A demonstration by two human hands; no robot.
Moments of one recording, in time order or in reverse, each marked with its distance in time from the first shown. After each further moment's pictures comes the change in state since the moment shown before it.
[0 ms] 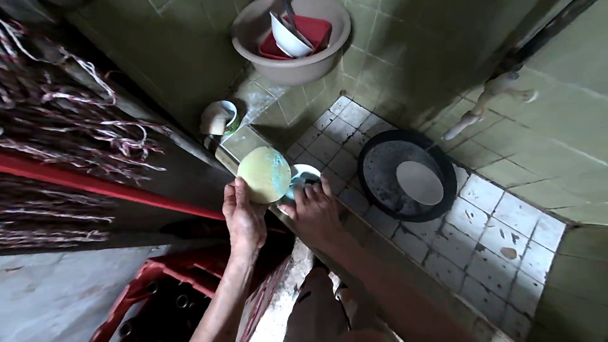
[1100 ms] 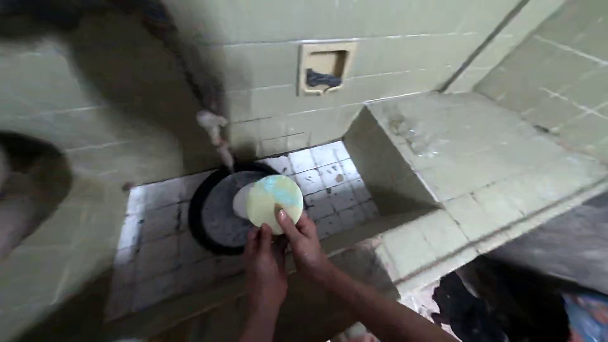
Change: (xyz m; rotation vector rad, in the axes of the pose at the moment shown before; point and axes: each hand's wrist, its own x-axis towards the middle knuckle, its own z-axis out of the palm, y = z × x) left_hand -0.159 -0.079 0.200 0.139 -0.940 -0.456; right_hand -0.117 0.100 -0.149 1.127 1.003 0.962
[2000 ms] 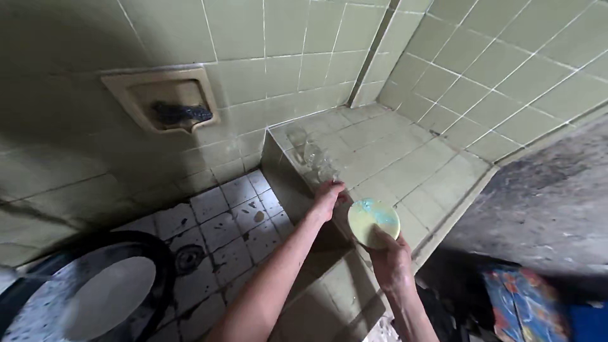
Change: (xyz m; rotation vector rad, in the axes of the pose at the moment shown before) left_hand 0.052 -0.185 0.400 0.333 -0.762 -0.492; right_hand -0.012 -0.126 -0.361 0.231 0.993 -0.171
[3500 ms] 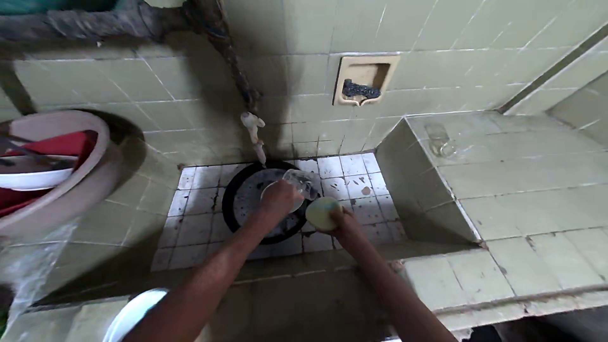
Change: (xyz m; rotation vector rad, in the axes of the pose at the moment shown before) left_hand -0.307 0.044 -0.336 1.491 0.421 -0.097; right_hand -0.195 0.196 0.170 -0.496 -0.641 0.652
